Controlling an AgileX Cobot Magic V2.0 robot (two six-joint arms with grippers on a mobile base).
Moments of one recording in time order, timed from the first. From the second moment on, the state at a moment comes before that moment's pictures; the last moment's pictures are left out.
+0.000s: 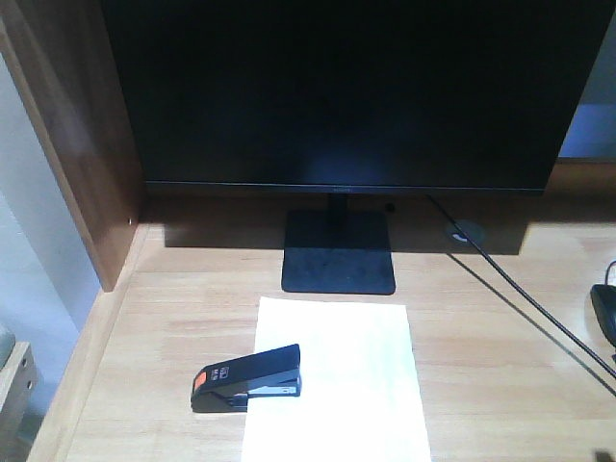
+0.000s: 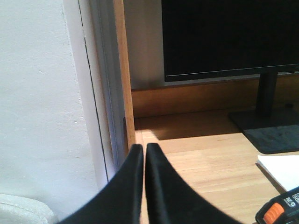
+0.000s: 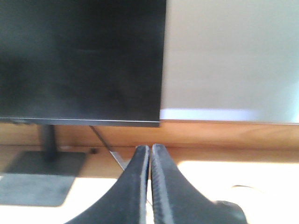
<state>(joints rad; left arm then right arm) -0.07 -0.01 0.02 -0.13 0.14 0.18 -0.05 0.10 -0.12 0.02 0.14 -0.09</state>
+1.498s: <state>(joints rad) -0.07 -0.01 0.02 -0.13 0.13 0.18 -0.05 -0.01 0.03 0.02 0.16 -0.08</state>
